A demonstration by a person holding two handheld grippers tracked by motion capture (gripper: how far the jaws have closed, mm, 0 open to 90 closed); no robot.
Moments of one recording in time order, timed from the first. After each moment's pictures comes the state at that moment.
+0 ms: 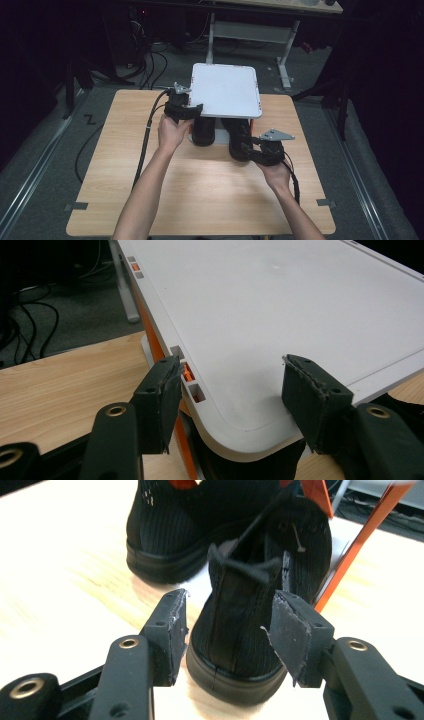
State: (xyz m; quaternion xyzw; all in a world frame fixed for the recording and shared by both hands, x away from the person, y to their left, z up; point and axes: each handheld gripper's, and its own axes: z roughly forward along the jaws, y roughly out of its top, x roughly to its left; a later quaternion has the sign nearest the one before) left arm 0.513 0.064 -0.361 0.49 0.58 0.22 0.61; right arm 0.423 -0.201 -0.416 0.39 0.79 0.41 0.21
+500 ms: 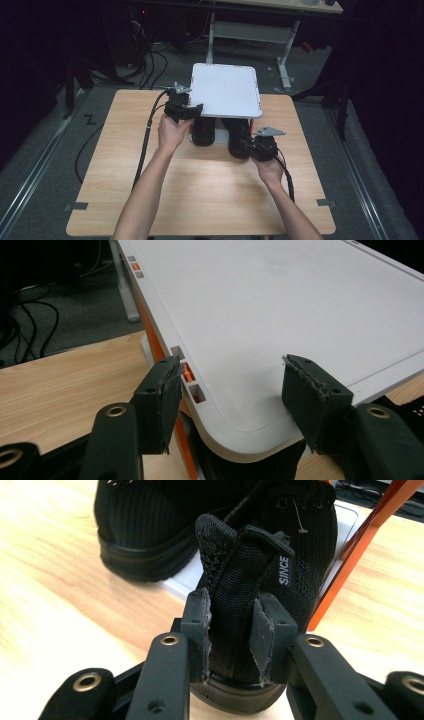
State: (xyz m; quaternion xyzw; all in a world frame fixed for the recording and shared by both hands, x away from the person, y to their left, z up) left arm 0.513 0.064 -0.361 0.50 0.58 0.22 0.61; right arm 0.449 -0.189 -0.431 0.41 0.79 0.40 0.21
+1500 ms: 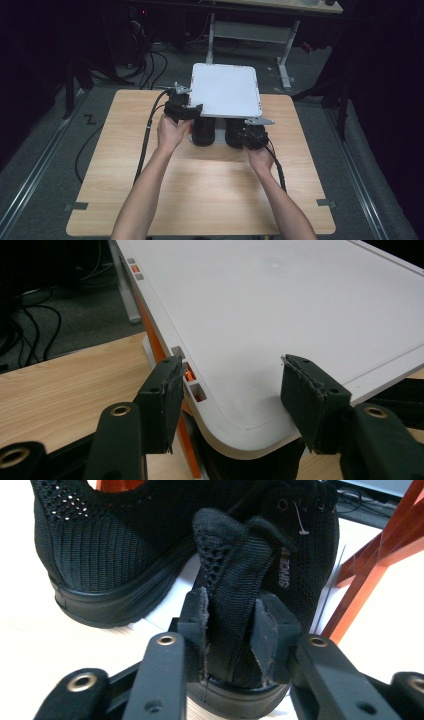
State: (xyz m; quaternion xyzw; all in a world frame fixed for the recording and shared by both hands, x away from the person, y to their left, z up) left arm 0.511 0.064 -0.360 0.50 0.58 0.22 0.60; right arm 0.487 -0.167 -0.439 0.43 0.78 0.39 0.23
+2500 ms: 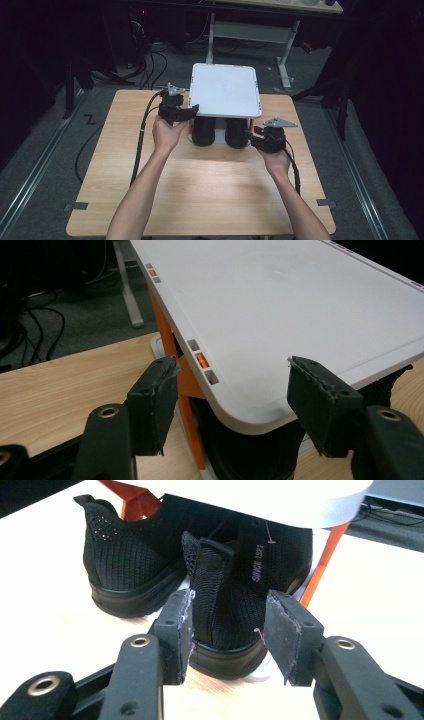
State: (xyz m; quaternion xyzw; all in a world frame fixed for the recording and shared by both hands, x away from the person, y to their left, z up) left arm 0.496 0.081 -0.354 0.49 0.57 0.23 0.62; right arm 0.459 -0.210 -0.407 0.42 0.77 0.43 0.21
